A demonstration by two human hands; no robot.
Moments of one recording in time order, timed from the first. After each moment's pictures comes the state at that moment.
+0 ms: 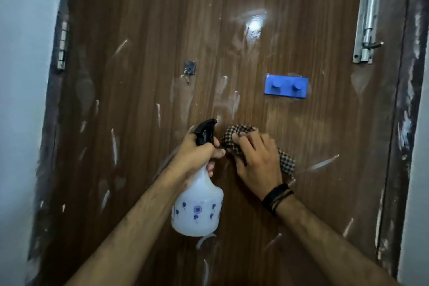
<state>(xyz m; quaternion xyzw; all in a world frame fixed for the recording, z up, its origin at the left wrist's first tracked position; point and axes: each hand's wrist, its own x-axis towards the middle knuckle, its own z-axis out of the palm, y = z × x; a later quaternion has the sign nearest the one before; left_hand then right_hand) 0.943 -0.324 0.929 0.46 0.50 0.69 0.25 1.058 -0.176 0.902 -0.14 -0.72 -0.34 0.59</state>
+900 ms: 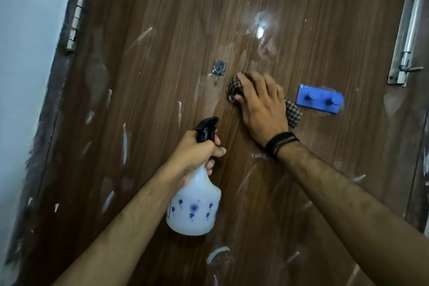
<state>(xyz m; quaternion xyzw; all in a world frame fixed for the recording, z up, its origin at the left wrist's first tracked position) 0.870 -0.324 0.928 0.48 0.45 0.70 0.28 0.989 -0.191 1.017 -0.14 -0.71 -0.43 0.54</state>
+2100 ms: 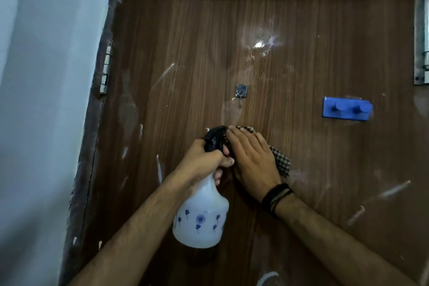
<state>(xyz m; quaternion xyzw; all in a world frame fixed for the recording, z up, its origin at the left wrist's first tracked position) 0.822 -0.370 0.956 0.54 0.48 0.64 0.24 0.924 -0.217 0.937 -0.14 -0.75 -0.40 0.51</state>
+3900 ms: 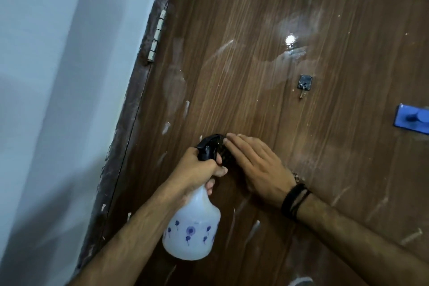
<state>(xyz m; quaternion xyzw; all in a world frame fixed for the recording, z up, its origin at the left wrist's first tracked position) 0.729 -0.394 0.890 0.45 0.48 0.70 0.28 0.865 -0.232 0.913 -0.01 -0.83 -0.45 0.33</state>
